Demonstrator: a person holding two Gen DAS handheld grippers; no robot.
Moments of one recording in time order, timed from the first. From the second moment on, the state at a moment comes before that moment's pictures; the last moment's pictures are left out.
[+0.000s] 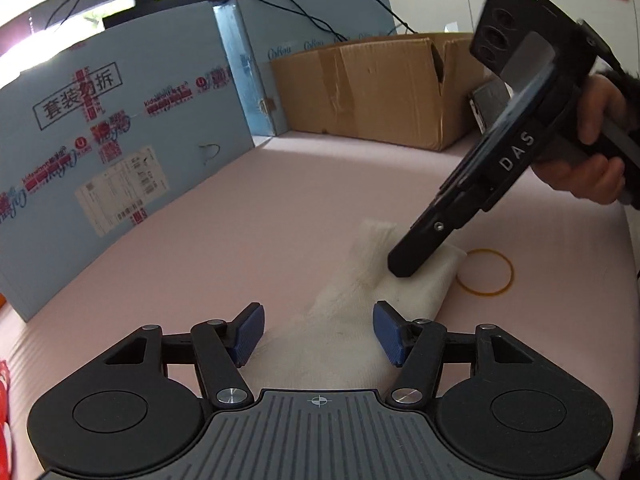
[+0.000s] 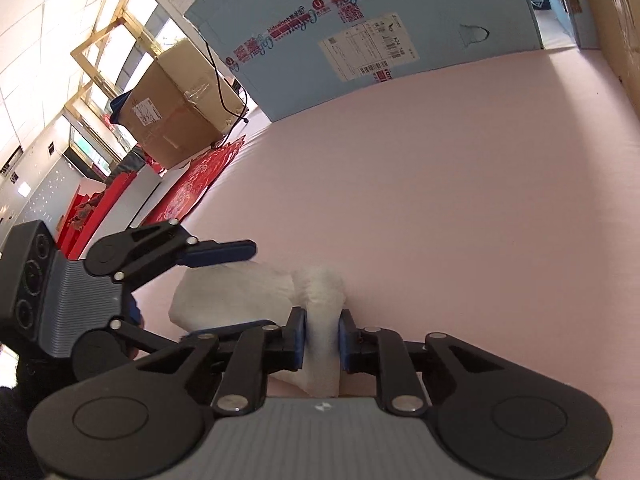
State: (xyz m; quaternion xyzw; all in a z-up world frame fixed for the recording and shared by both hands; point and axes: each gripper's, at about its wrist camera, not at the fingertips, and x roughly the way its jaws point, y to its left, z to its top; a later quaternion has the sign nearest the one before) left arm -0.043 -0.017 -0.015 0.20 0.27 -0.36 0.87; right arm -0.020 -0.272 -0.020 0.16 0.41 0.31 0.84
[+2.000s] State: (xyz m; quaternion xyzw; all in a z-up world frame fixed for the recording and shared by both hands) left arm -0.041 -0.027 -0.023 0.15 0.26 -0.40 0.87; right arm -0.051 -0.328 -0.065 0.47 0.42 0.18 0.75
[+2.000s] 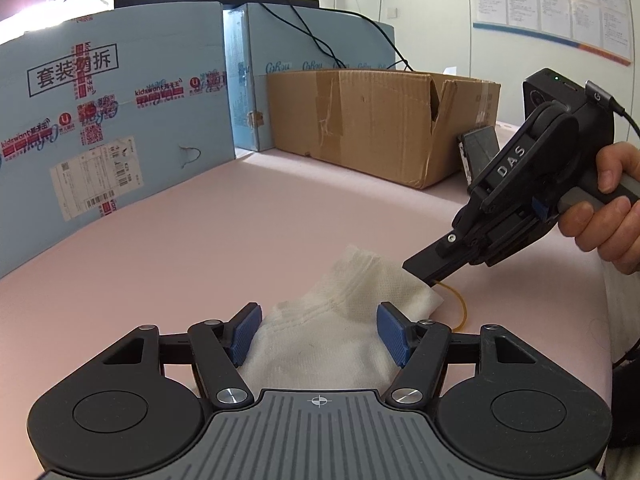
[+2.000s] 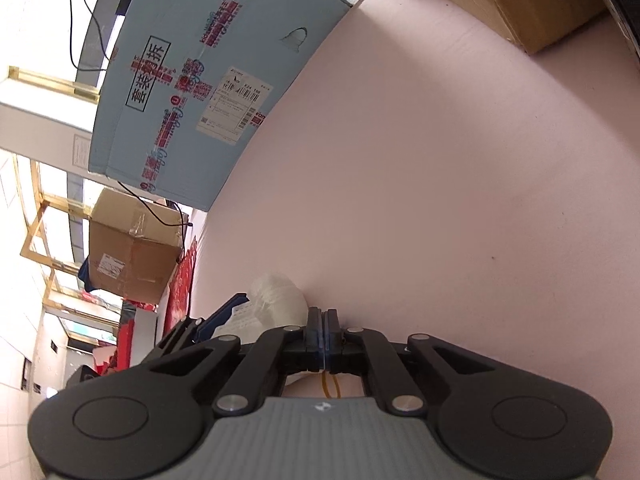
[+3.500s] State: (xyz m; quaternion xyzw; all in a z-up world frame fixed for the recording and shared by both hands) left arm -0.042 -0.029 -0.028 0.16 0.25 -0.37 0.88; right arm 0.037 -0.209 0.008 0.06 0.54 0.33 0.77
